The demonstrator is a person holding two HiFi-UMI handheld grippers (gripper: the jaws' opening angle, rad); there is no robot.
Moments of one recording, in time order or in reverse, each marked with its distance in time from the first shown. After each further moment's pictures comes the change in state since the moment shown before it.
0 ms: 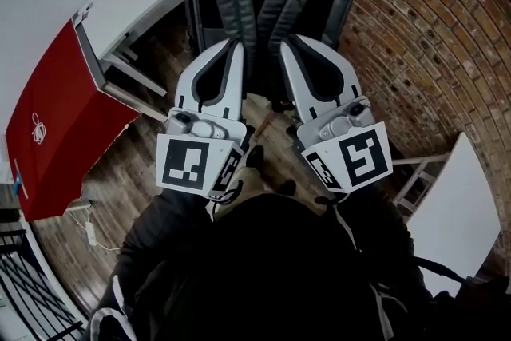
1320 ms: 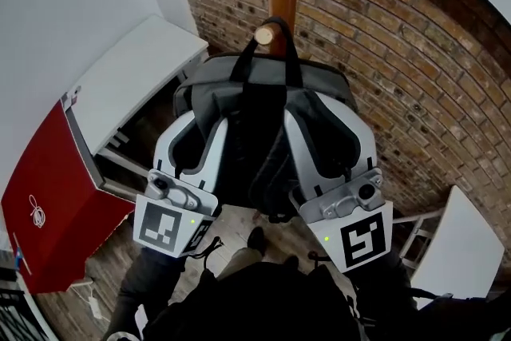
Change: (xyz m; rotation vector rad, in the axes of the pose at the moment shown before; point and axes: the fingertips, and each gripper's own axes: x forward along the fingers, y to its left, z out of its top) left arm 0.120 0.079 0.040 0.065 -0.119 -0.216; right arm 0.102 -0.076 0.088 -0.287 -0.232 -0.100
